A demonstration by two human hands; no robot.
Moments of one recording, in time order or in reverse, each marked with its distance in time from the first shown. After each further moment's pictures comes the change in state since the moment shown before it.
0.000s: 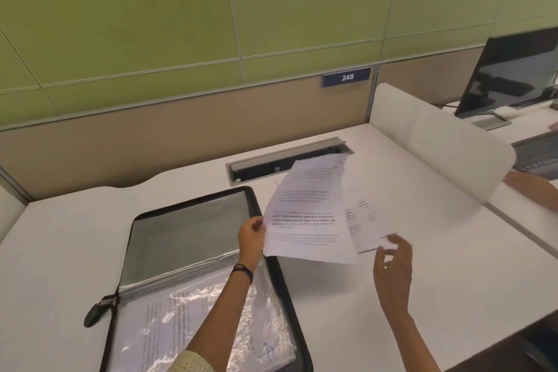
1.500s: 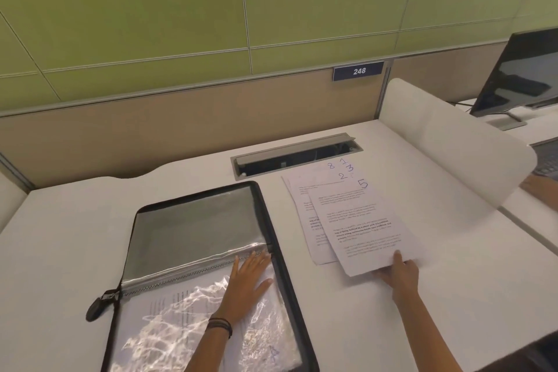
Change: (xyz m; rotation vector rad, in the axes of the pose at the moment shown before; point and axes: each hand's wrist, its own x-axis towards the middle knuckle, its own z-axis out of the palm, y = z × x) left_hand -0.033 -0.108 -0.056 0.892 -0.482 0.416; right_hand 0.034 0.046 0.022 0.395 -0.081 0.785
